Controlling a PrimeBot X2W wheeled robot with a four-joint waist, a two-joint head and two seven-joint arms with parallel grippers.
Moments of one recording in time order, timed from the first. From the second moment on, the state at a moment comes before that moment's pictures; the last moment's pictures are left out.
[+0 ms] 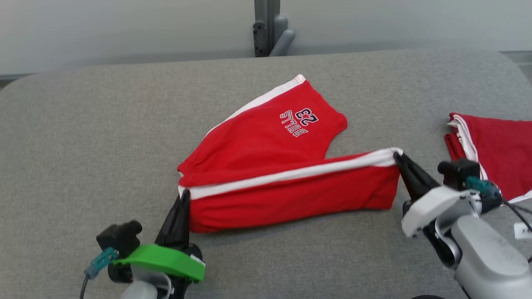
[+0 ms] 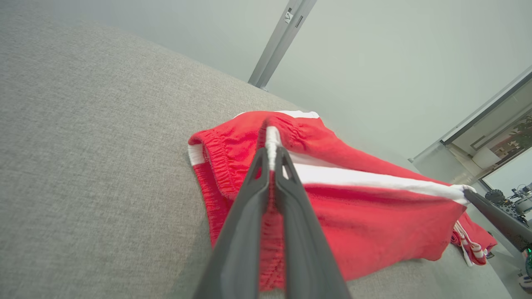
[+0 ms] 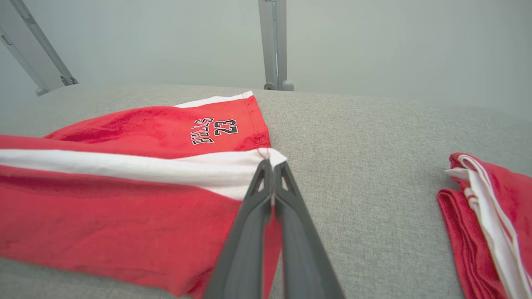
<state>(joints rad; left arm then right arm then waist) -0.13 0.10 -0.29 0.36 -0.68 -0.13 -0.26 -0.40 -0.33 0.41 0.56 0.49 0.13 -0.26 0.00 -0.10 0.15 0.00</state>
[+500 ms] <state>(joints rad) -0.41 0.05 -0.35 0.37 -0.78 -0.13 -0.26 -0.94 -0.34 0.48 0.87 0.44 0.13 -0.26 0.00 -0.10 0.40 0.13</state>
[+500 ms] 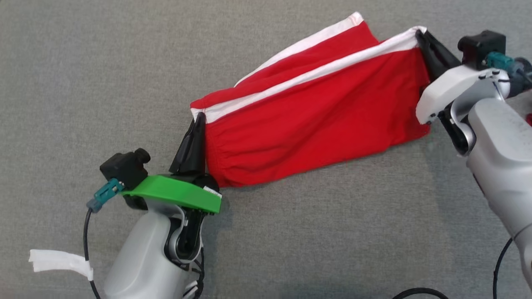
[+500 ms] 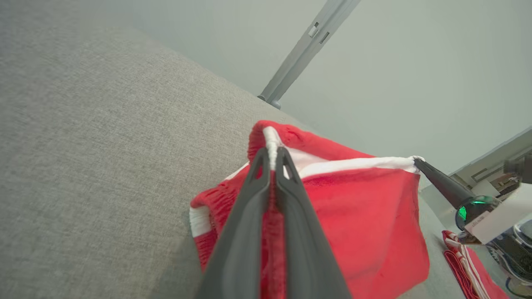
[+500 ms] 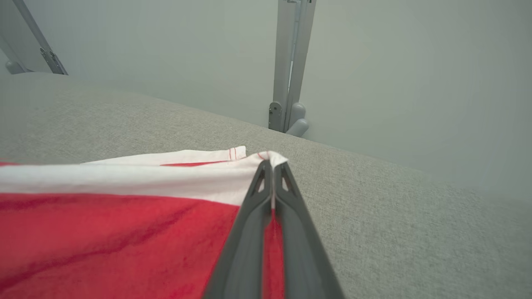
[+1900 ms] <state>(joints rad) -0.44 0.05 -0.27 0.34 -0.55 -0.12 -0.26 -0.91 -0.32 0.38 0.90 0.43 0.13 -0.26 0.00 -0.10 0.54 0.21</state>
